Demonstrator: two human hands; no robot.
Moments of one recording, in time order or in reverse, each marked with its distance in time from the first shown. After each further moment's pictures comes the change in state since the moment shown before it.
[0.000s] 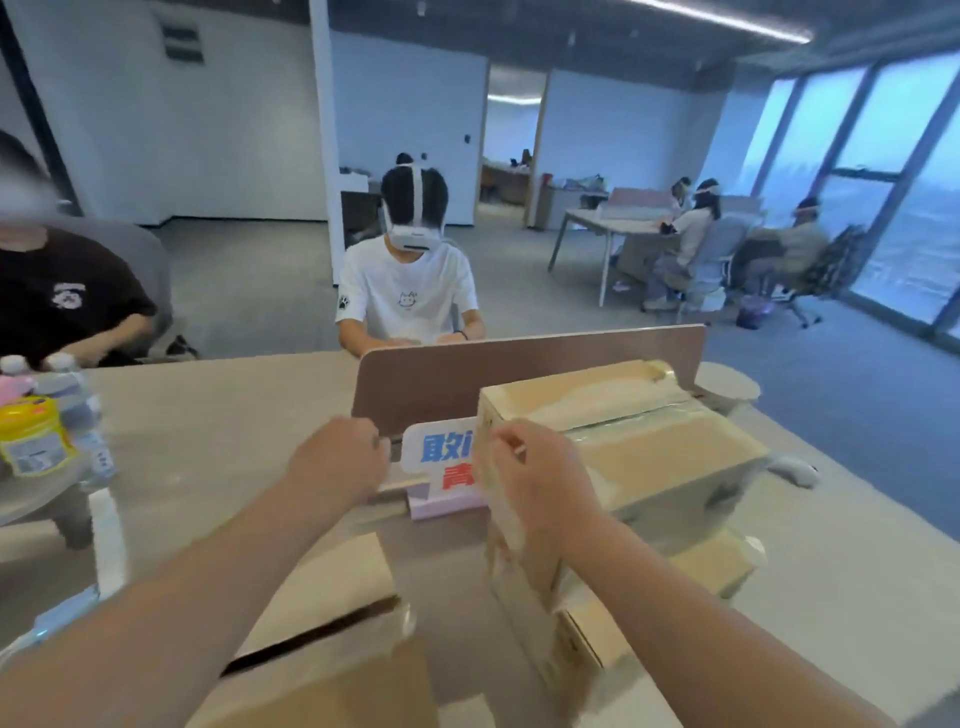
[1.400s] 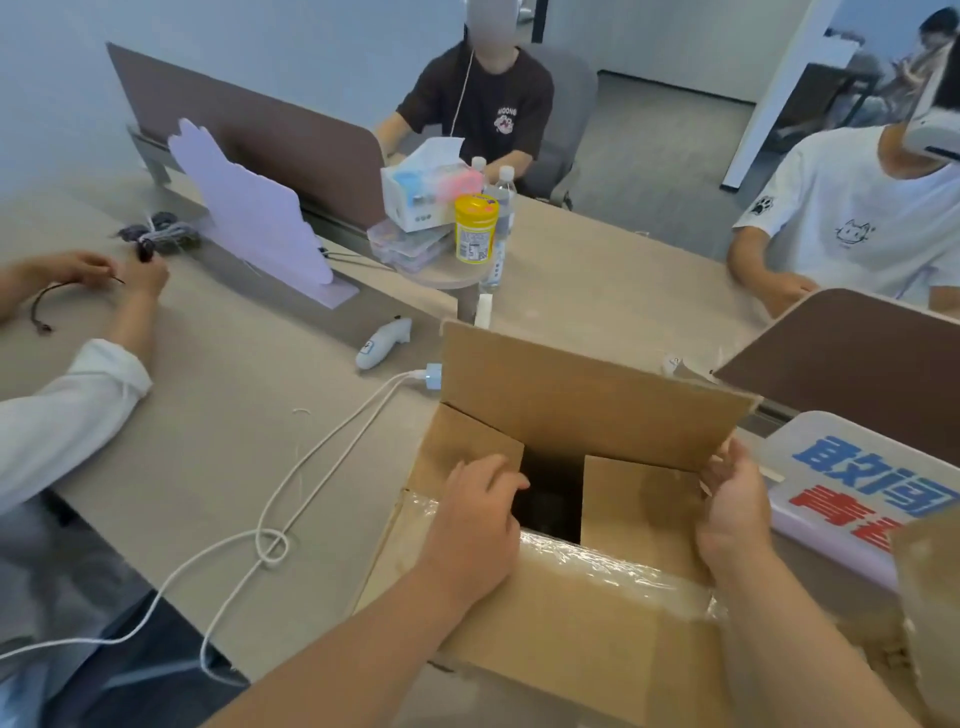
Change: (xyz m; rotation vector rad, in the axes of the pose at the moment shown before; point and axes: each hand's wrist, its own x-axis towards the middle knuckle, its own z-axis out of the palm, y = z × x) left_hand -0.156 -0.176 0.119 -0.157 0.432 -0.296; right_hand 0.049 0.004 0.253 0.945 -0.406 0.546
